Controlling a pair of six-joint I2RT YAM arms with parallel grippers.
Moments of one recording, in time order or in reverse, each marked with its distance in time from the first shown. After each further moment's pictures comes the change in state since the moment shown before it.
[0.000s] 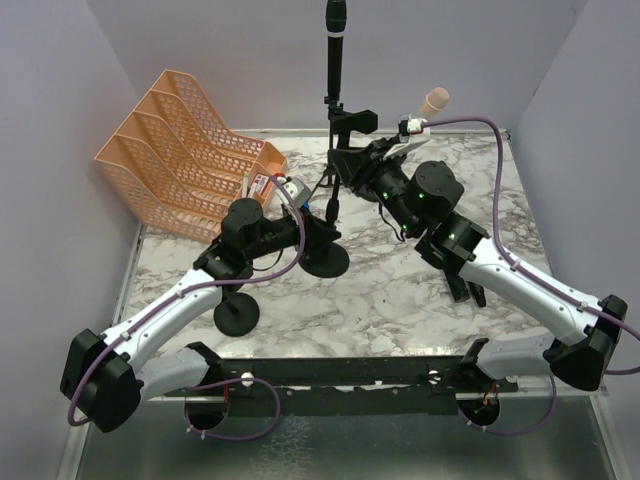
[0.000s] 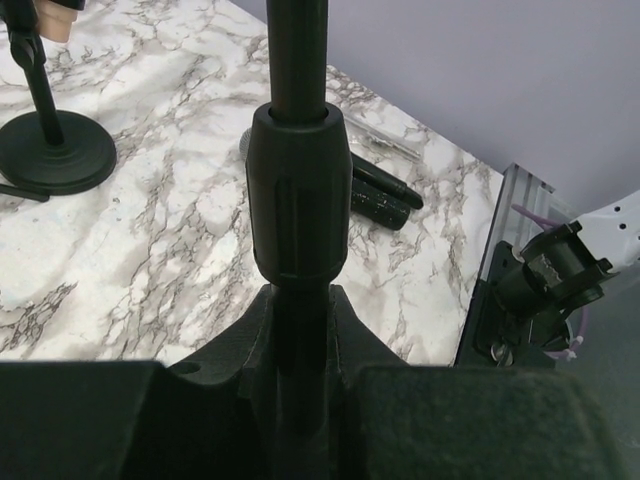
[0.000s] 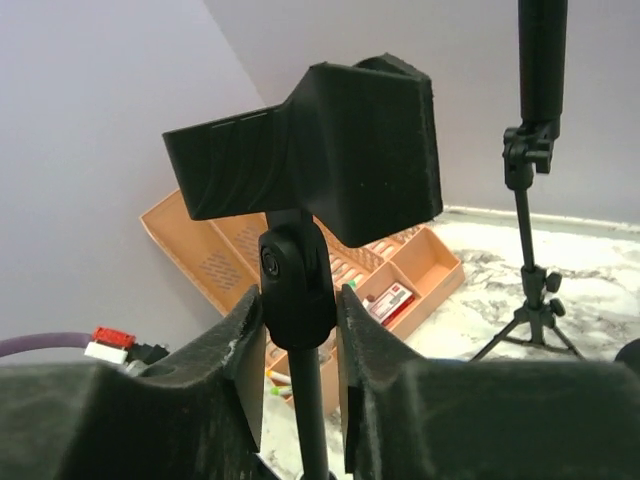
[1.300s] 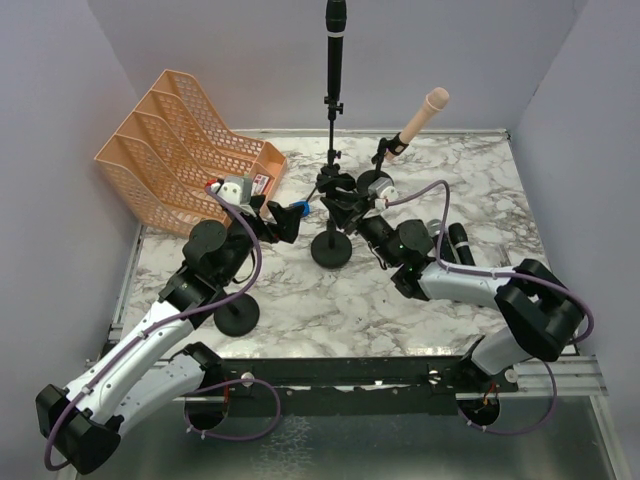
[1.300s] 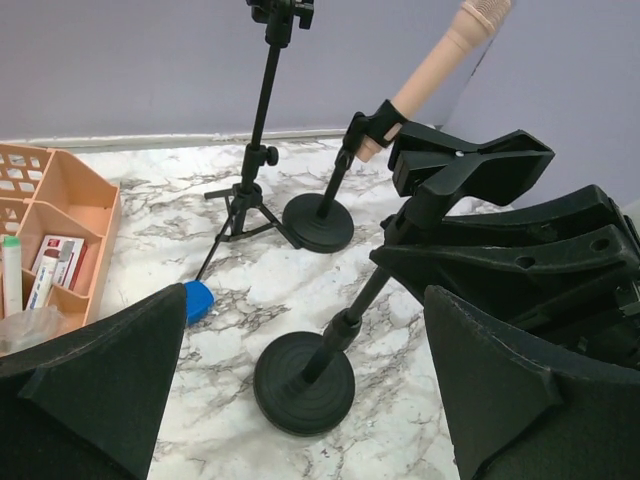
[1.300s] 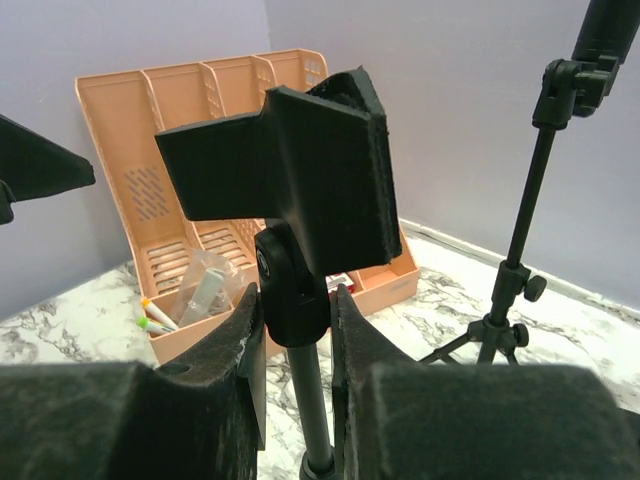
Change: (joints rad) left arm 0.000 -0.293 -0.047 -0.108 -0.664 -0.003; right arm -0.069 0.222 -0.573 0.947 -0.246 -0.354
